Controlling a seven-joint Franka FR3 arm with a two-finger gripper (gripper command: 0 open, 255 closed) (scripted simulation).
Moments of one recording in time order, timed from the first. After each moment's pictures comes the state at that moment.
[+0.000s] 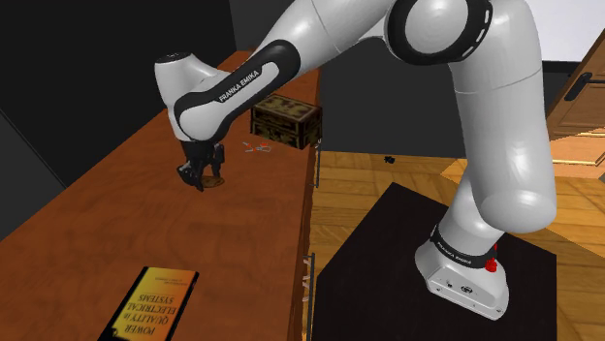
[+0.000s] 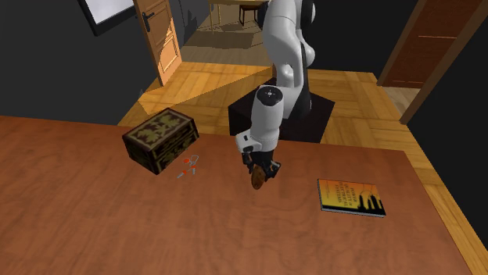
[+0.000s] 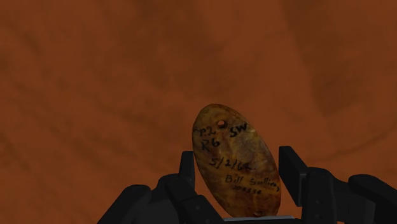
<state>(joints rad) 0.21 0.51 0.27 -1.68 -0.19 2.22 0.38</state>
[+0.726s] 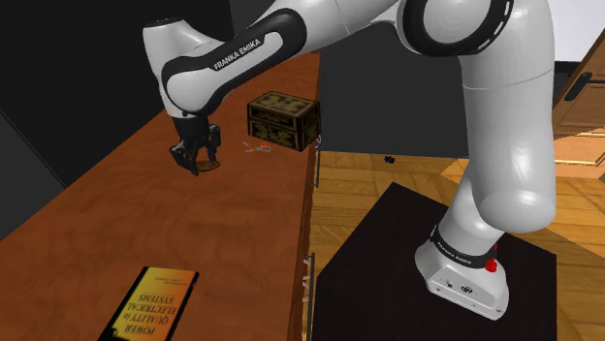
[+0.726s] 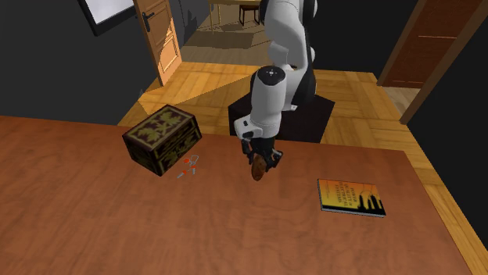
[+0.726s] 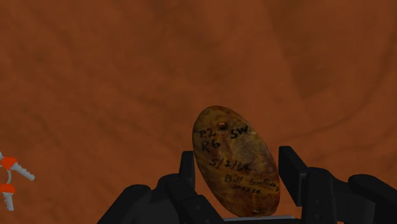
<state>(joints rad) 0.20 0.45 0.29 -1.62 -0.17 2.10 0.36</state>
